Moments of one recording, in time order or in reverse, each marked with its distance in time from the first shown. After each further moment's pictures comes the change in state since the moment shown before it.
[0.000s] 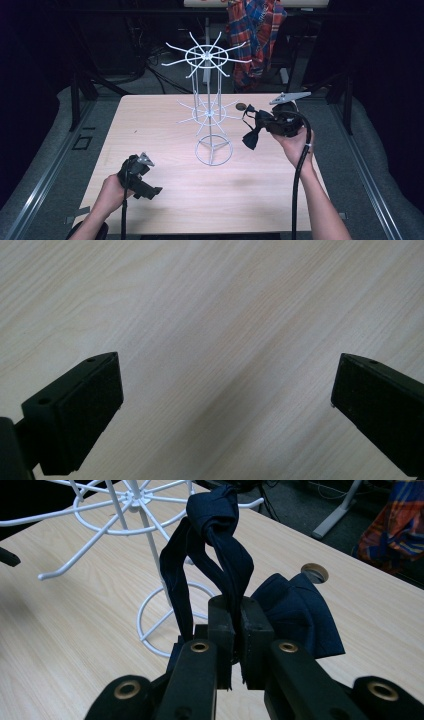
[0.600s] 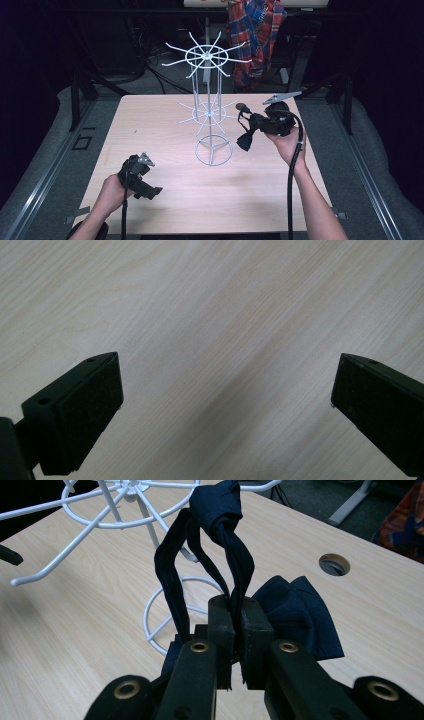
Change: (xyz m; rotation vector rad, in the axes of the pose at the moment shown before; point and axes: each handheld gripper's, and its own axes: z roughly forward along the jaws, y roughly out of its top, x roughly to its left) left arm 0.000 0.000 0.000 0.002 0.000 0.002; right arm -0.002 0.000 0.024 0.039 0.044 0.030
